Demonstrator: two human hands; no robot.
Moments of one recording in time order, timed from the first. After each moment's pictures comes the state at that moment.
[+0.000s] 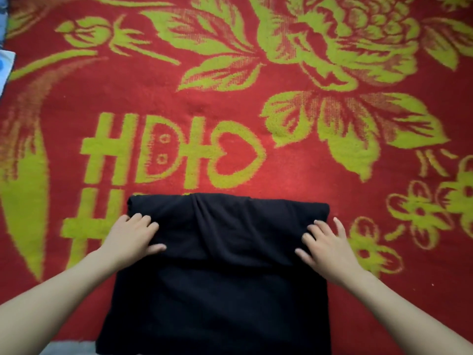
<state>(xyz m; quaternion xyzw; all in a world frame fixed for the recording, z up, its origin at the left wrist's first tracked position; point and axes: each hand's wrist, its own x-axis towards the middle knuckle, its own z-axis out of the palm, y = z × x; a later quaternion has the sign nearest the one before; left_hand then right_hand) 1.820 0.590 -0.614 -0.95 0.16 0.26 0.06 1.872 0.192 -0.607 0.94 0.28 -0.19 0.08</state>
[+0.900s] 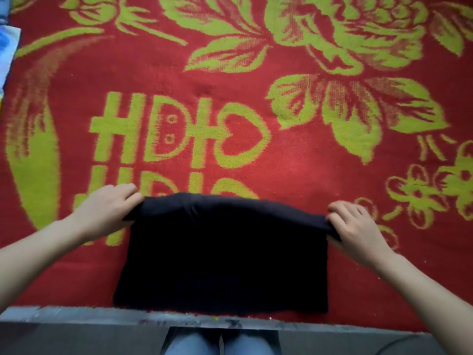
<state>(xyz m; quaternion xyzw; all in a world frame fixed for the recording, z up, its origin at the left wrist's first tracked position) 1.812 0.639 -0.573 -0.96 0.24 0.12 -0.02 1.869 0.157 -0.577 0.93 0.35 -0.07 0.00</state>
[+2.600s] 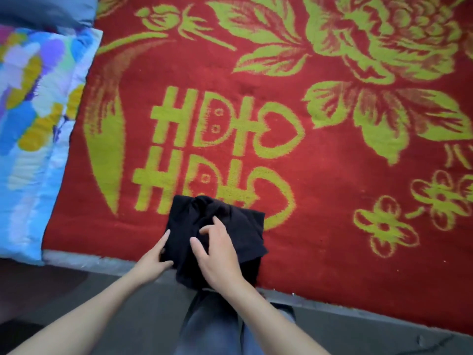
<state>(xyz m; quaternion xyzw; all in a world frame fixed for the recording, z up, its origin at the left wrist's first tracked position) 1.628 0.610 -0.609 -0.74 -0.32 0.32 -0.50 1.706 0.434 -0.533 0.82 0.06 -0.38 -0.43</state>
